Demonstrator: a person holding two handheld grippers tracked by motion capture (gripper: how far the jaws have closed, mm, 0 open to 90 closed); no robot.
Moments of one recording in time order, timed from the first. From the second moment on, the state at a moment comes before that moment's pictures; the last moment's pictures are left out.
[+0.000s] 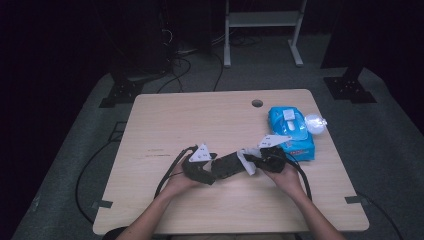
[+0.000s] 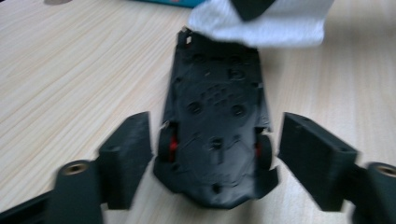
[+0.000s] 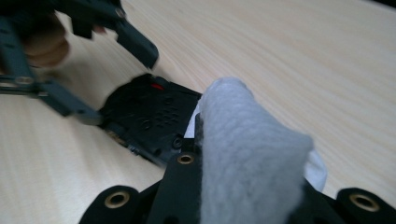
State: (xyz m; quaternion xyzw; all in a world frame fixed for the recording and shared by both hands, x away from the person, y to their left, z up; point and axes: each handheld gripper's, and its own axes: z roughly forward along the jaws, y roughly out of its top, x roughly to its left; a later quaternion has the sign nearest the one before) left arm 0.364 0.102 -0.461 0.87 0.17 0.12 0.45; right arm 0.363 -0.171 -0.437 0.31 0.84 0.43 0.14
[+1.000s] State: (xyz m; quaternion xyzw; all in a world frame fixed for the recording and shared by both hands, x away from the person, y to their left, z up) left arm 0.360 0.083 -0.477 0.90 0.14 0.14 0.39; right arm 0.346 -0.125 -0.458 0.28 0.85 0.44 0.09
